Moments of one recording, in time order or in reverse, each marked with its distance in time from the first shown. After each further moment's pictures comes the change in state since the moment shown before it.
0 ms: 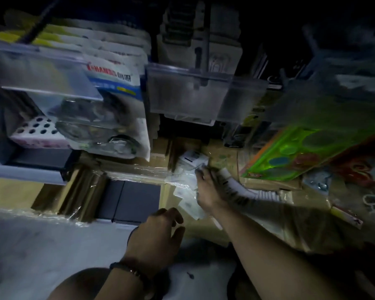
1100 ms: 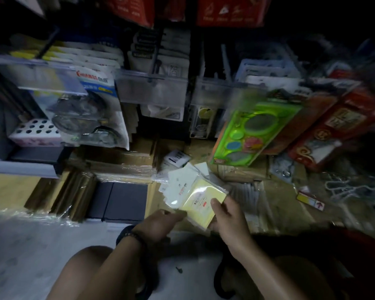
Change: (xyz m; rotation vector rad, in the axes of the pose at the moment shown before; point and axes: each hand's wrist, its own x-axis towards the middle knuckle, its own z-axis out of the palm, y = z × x) left_hand -0.005 0.047 0.012 -0.659 -0.364 -0.388; right_hand -0.200 0.014 -0.073 1.282 0.249 0.387
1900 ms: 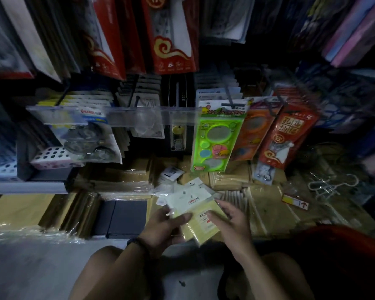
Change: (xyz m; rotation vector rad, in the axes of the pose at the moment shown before) left_hand -0.051 0.019 0.049 -0.571 -0.086 0.191; right_hand -0.035 -0.008 -0.056 0.131 0.029 -0.122
